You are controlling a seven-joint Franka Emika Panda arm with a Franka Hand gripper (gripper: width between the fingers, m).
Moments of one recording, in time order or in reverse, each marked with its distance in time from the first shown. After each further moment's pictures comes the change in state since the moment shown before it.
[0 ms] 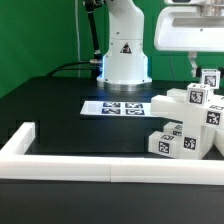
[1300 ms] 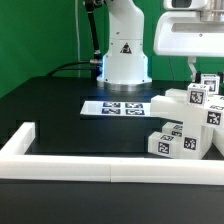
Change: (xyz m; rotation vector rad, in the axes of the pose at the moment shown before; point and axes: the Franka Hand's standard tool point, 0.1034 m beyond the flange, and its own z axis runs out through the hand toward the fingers) arm 0.002 0.001 0.008 -0.002 0.018 -0.008
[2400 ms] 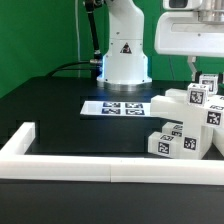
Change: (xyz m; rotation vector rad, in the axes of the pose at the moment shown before) arm -0.001 -0.002 0.000 0.002 -0.001 0.317
